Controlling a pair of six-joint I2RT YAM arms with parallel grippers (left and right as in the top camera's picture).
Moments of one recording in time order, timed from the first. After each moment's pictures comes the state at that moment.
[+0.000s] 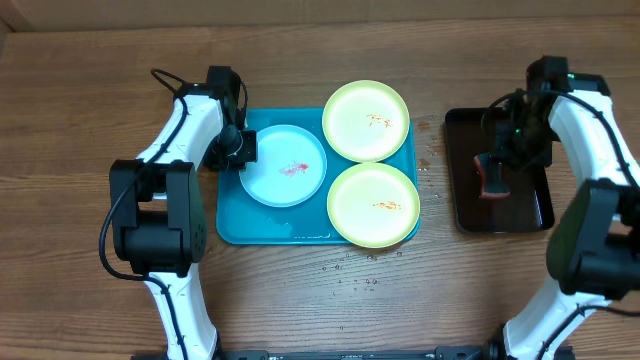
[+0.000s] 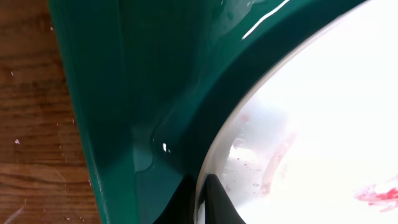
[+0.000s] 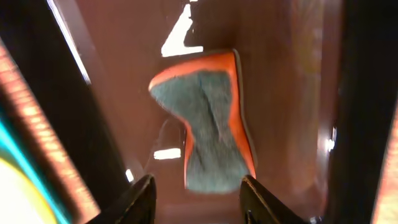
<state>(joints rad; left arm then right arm) -0.08 2.15 1.59 -1.01 0.03 -0.15 -0.15 1.98 1.56 -1.16 -0.07 0.03</state>
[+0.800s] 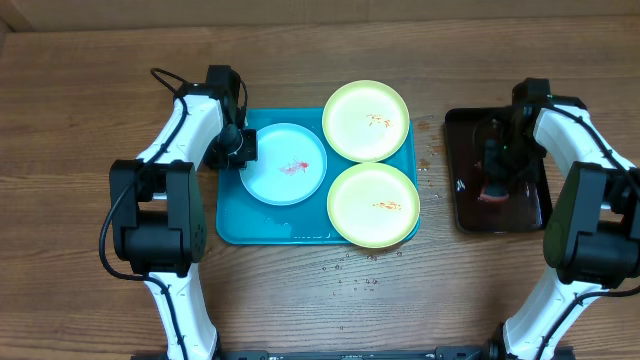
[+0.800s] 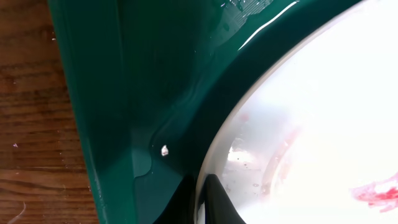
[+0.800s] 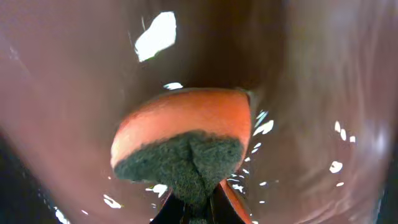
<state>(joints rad) -0.08 2.15 1.59 -1.00 0.03 -0.15 -0.15 2.03 1.42 -1.02 -0.02 0.07</state>
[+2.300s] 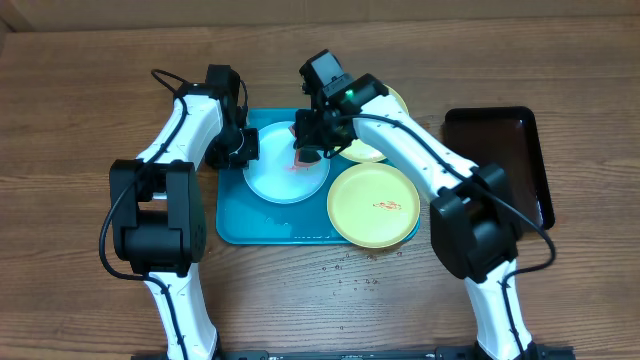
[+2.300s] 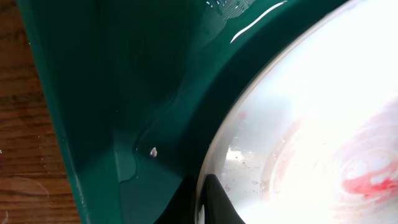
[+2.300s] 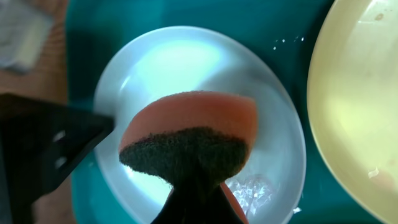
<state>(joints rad) -0.08 2.15 1.59 -1.00 0.07 -0.15 0.59 2.26 1.95 -0.87 -0.26 0.54</state>
